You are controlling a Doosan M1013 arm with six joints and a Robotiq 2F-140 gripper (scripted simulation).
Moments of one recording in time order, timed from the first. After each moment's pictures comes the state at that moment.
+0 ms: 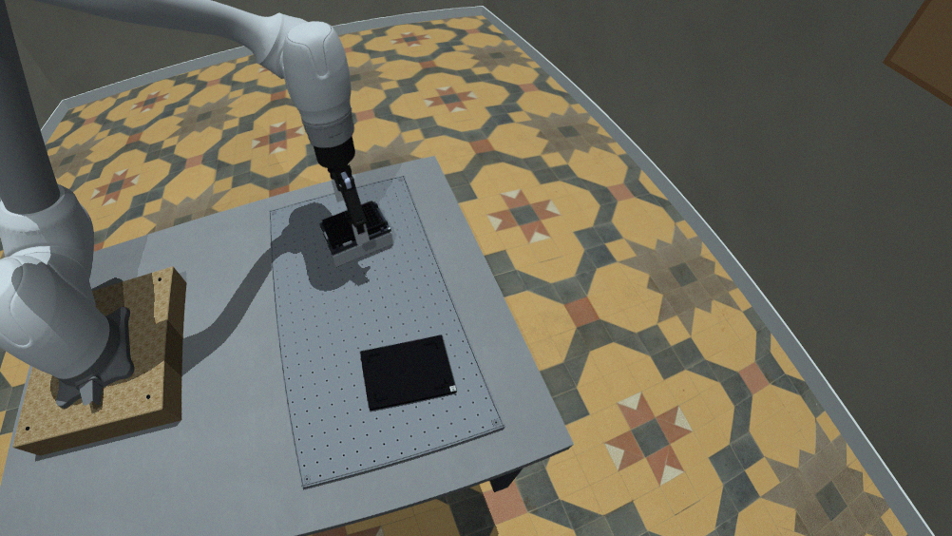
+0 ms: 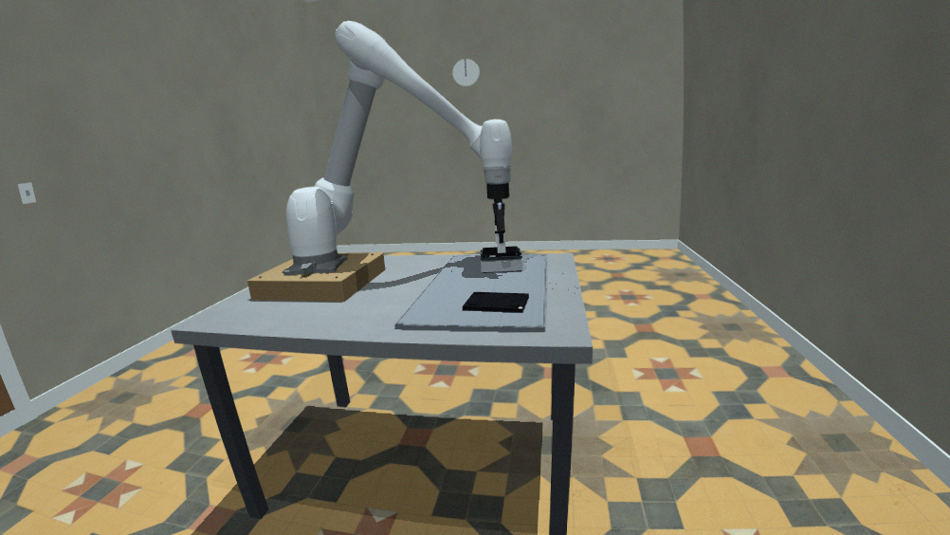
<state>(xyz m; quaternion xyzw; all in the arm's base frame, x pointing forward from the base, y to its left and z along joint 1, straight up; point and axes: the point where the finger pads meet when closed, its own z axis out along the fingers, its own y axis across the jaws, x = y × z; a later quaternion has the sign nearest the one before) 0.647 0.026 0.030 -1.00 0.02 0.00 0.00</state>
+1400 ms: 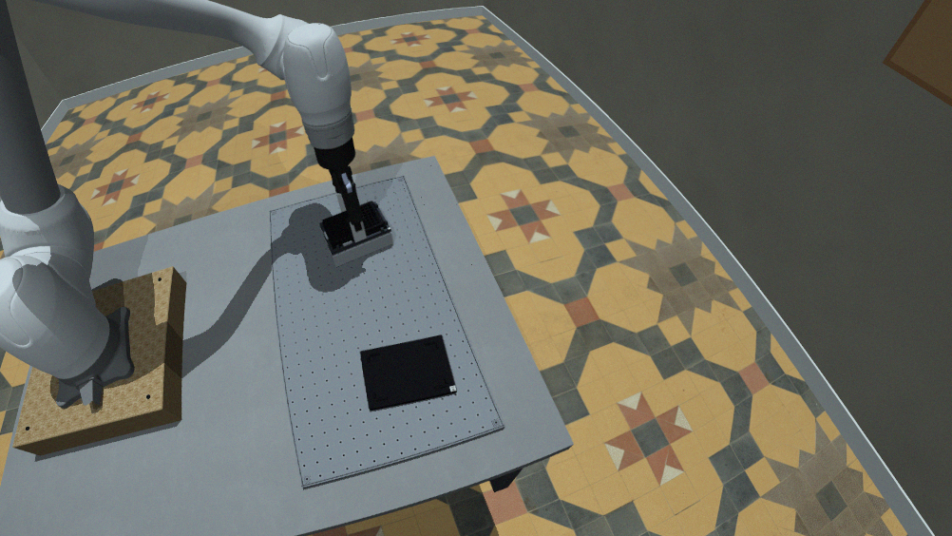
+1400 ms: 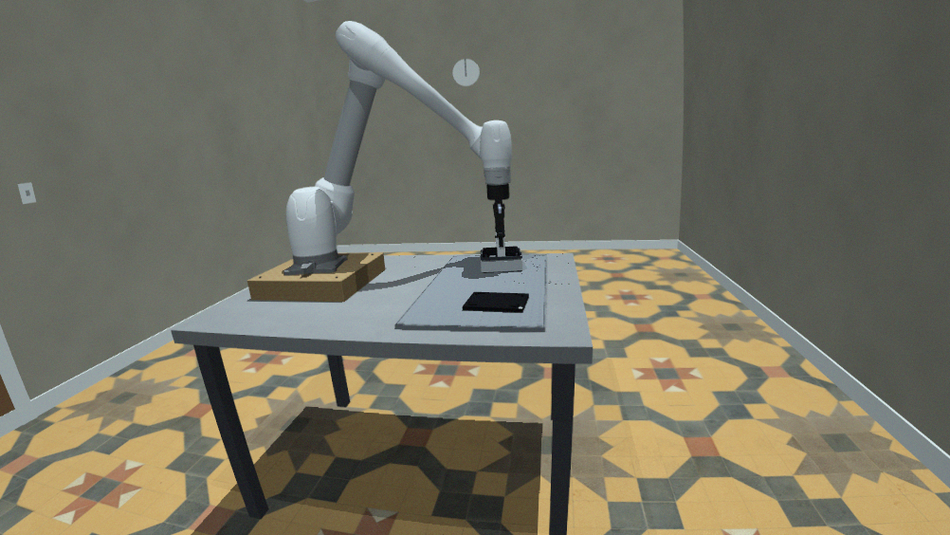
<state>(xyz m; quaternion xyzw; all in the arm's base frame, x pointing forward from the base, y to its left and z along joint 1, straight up) 0.648 0.026 0.027 -1.00 0.02 0.00 0.00</state>
